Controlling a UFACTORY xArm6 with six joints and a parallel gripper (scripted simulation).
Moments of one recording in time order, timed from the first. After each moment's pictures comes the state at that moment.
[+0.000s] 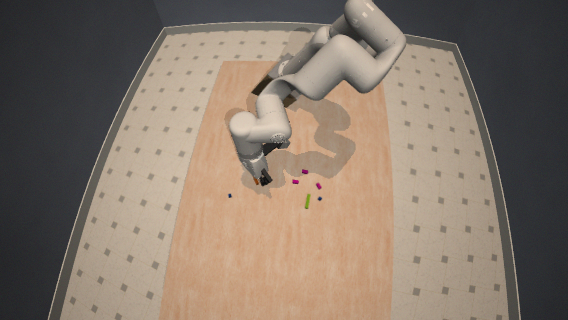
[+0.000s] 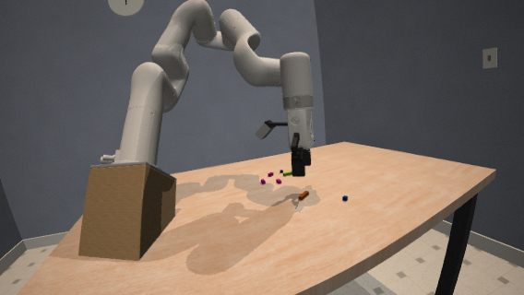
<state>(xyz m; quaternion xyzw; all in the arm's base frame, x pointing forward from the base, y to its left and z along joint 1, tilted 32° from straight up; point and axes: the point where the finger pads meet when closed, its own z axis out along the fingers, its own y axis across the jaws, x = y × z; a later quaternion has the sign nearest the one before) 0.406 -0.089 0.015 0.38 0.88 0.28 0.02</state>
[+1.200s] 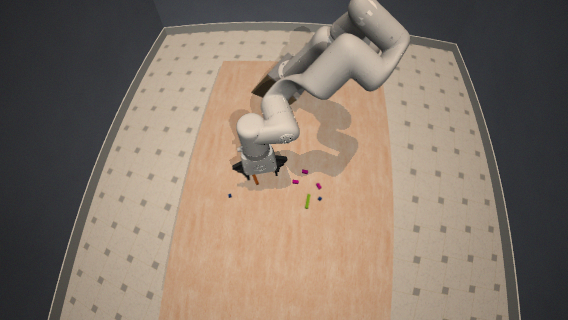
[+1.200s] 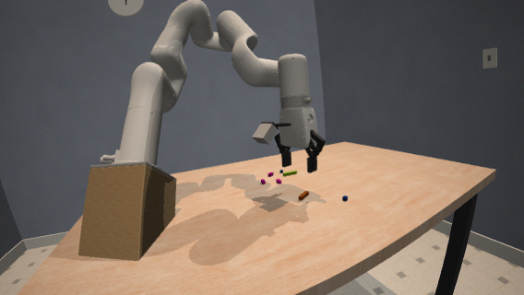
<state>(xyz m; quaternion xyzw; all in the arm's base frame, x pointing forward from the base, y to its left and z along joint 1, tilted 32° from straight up) 0.406 -0.074 0.024 -0.11 0.96 0.23 0.15</state>
